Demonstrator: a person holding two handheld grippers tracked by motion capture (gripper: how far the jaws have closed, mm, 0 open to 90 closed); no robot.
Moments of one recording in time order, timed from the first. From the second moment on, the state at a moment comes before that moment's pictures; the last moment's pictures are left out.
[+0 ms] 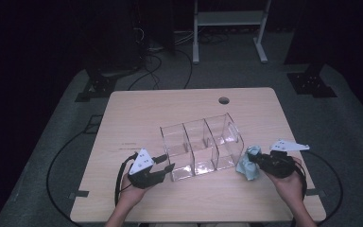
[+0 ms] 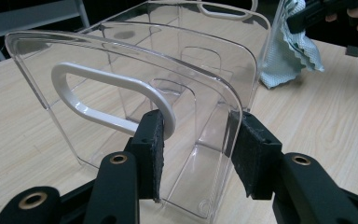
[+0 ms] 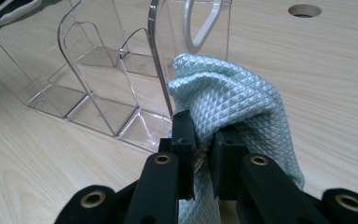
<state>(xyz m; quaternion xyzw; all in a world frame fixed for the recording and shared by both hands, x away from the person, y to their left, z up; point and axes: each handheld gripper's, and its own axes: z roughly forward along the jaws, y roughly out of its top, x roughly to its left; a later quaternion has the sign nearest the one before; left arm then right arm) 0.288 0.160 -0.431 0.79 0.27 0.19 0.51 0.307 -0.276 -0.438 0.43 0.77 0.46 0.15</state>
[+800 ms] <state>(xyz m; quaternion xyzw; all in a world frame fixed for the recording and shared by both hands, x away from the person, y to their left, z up) 0.326 0.179 -0.425 0.78 0.32 0.21 0.48 0.323 -0.243 -0.443 0.40 0.79 0.45 0.13</state>
